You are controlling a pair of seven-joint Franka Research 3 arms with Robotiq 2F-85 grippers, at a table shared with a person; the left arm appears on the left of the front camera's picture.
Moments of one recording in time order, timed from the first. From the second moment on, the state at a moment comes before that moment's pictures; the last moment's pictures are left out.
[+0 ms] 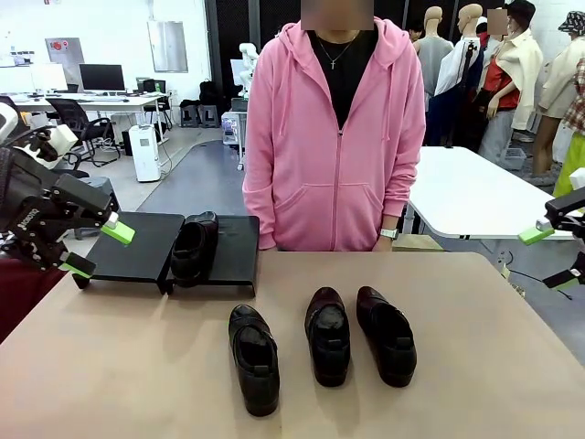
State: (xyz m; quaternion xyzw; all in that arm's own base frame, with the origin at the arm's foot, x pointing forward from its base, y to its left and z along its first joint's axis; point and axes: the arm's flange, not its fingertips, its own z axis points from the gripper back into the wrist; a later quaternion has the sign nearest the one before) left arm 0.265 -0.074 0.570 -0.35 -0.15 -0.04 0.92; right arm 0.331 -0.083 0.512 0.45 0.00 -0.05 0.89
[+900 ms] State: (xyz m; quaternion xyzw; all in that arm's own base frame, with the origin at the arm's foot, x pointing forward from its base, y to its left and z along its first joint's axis) left arm 0.265 -0.074 0.570 -0.35 -0.15 -0.04 0.92; right arm 0.329 -0.084 0.513 0.45 0.00 -0.06 0.89
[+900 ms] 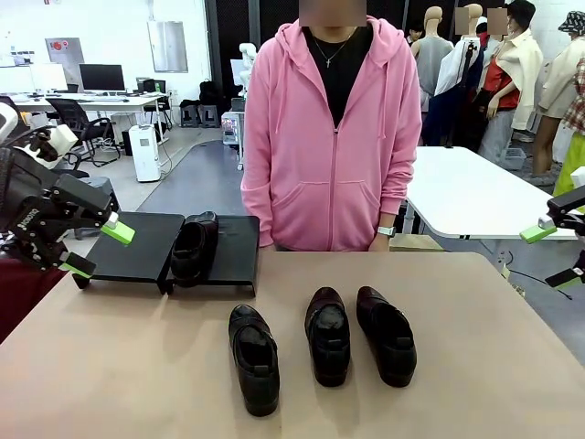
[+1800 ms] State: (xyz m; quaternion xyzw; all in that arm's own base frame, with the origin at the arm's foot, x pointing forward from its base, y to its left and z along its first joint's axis) left arm 0.321 -0.311 0.511 -0.01 -0.10 0.01 1.00; right arm 0.330 -0.084 0.514 0.45 0.00 -0.06 0.89
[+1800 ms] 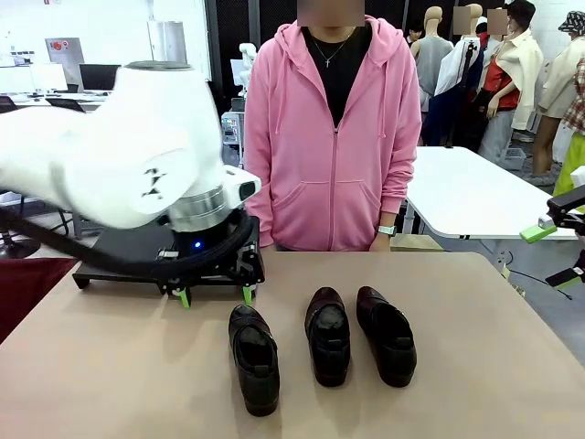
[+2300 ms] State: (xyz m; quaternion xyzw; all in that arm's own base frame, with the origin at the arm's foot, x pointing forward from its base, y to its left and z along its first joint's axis) left arm 0.364 -0.320 0.478 0.00 -0.04 0.04 1.00; right arm 0.330 -0.085 0.514 0.45 0.00 -0.06 0.89
